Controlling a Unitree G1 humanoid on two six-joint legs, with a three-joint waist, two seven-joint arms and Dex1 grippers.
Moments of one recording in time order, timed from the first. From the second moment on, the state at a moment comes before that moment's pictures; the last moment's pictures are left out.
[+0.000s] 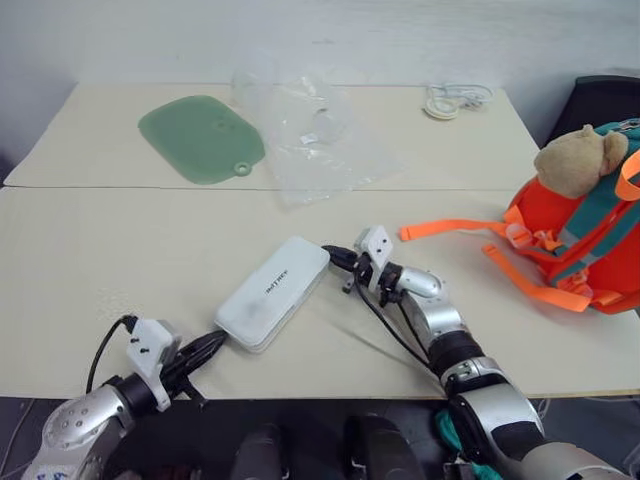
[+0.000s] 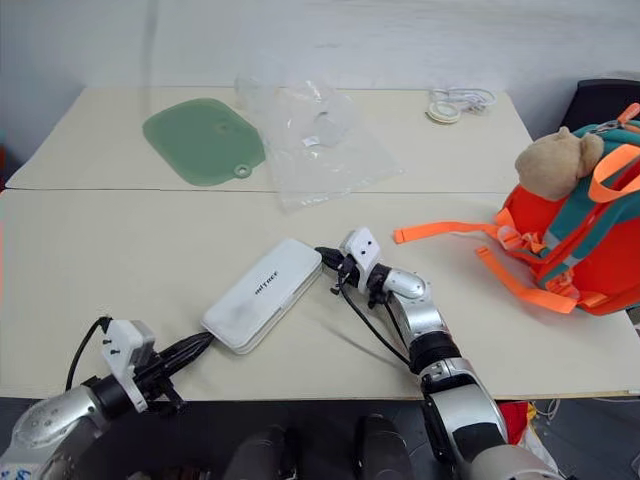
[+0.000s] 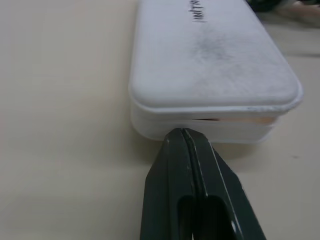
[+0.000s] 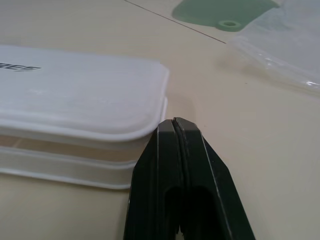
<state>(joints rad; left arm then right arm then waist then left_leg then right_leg) 0.33 0.56 0.34 -0.42 -0.44 0.37 -0.65 -0.69 -0.16 0.10 0.77 0.15 -0.28 0.93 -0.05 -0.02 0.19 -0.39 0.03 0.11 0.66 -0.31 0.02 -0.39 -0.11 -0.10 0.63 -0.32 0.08</state>
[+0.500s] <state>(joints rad) 0.14 0.61 0.32 -0.21 -0.38 0.32 -0.68 -0.41 -0.39 0.17 0.22 0.23 0.11 1.19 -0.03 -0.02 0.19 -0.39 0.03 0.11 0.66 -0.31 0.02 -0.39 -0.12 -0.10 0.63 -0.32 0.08</state>
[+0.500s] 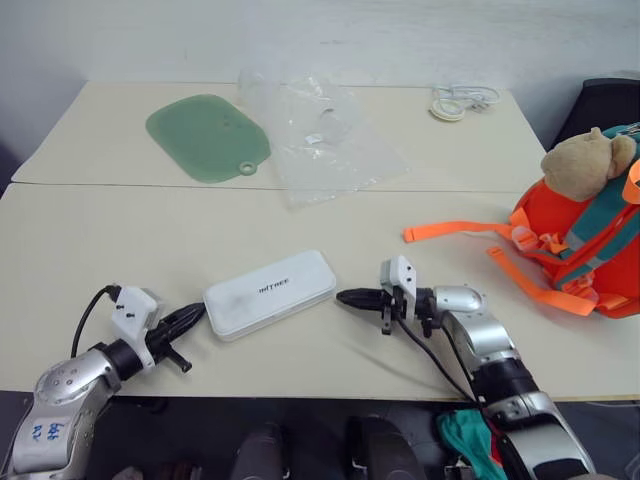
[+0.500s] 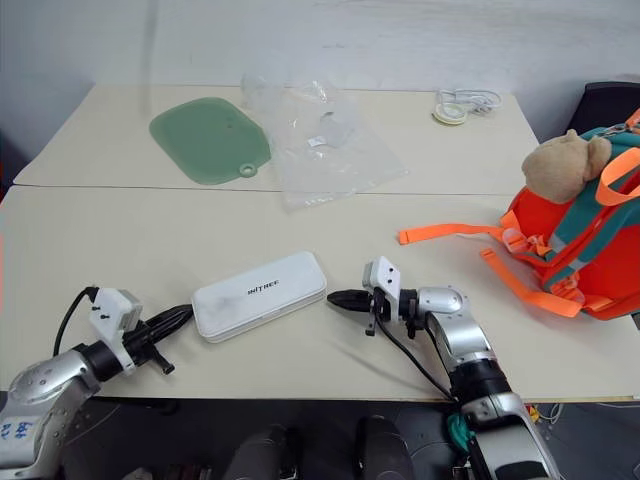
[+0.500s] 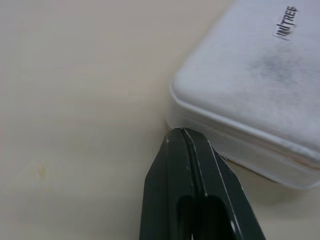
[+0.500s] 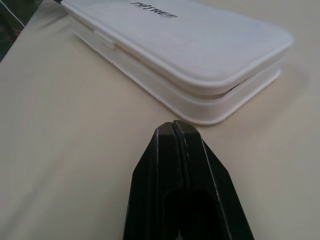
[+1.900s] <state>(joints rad) -0.06 0.74 0.17 -0.11 -0.38 0.46 -0.76 -0.38 -0.50 0.19 0.06 0.18 0.24 1.07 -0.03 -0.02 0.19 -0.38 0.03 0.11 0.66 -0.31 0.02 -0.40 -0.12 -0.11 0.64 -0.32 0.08</state>
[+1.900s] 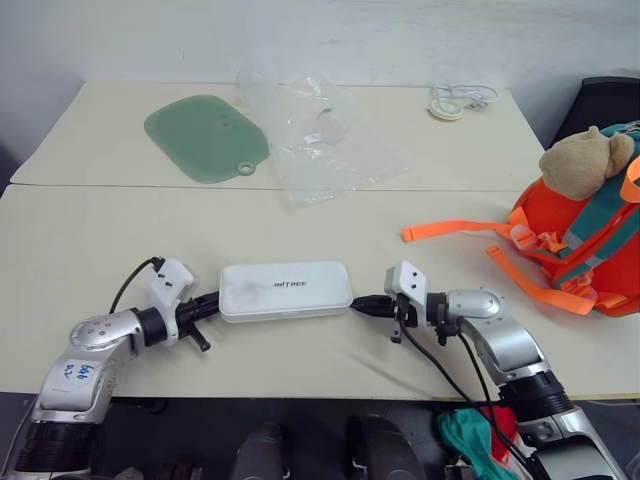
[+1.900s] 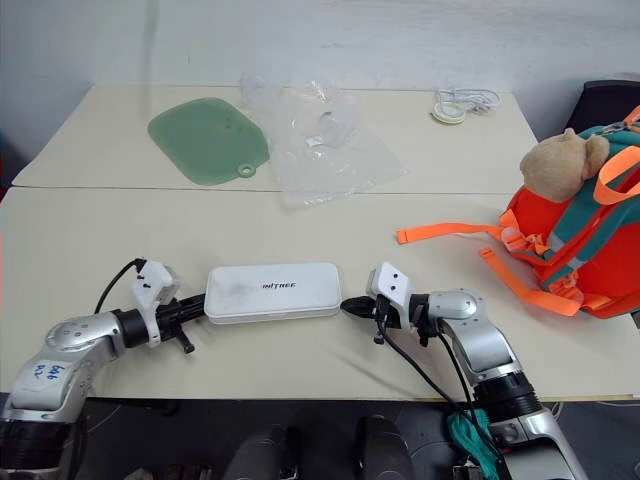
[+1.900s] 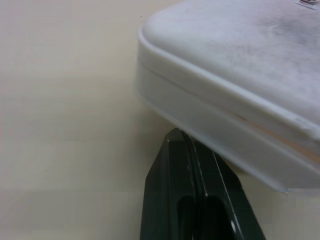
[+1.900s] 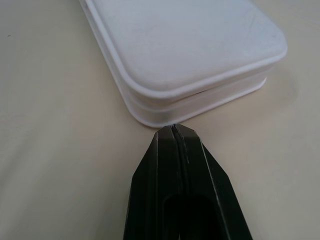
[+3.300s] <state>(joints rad) -0.73 0.78 0.01 0.64 -1.28 1.60 -0.48 -0.45 -0.51 0.20 0.13 0.17 0.17 1.10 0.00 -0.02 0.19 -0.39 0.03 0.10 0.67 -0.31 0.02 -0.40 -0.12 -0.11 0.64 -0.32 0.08</state>
